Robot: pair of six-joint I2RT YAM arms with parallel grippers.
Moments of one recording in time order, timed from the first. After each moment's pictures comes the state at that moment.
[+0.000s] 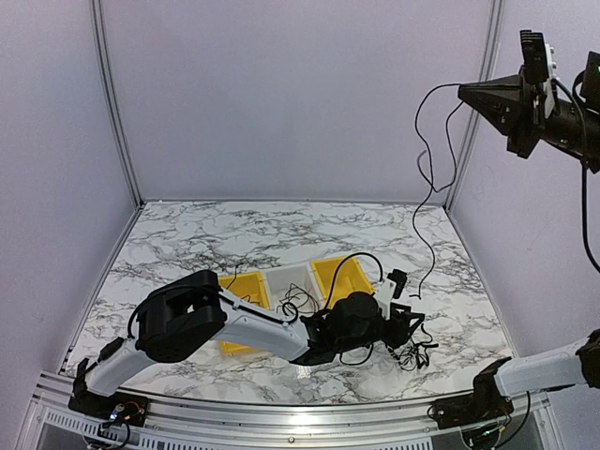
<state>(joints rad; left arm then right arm) -1.31 2.49 1.73 0.64 -0.11 -0.49 0.40 1.16 1.99 -0.87 -0.71 -0.63</state>
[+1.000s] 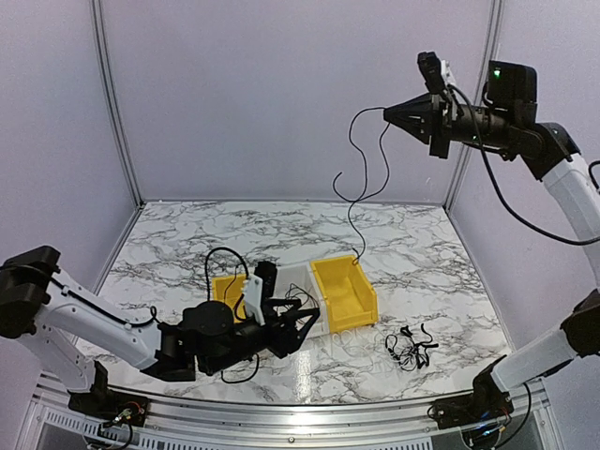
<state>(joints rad) -1.37 1.61 0.67 0.83 -0.42 -0.50 0.43 1.36 1.82 -0.62 -0.74 -0.52</state>
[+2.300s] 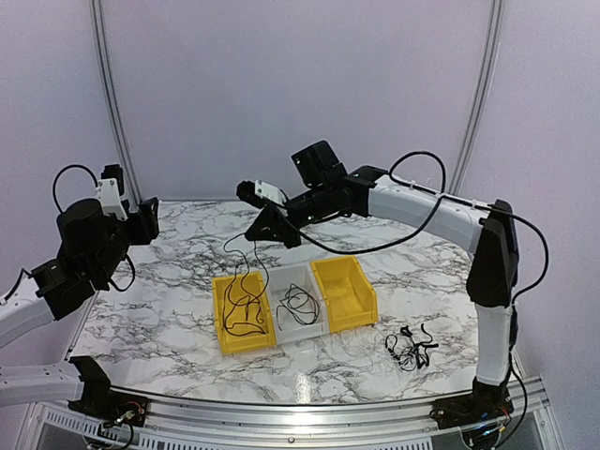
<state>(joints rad) -0.62 0.82 0.68 0.06 -0.62 -0.11 0.83 2.03 1.93 -0.54 -0.67 -0.55</state>
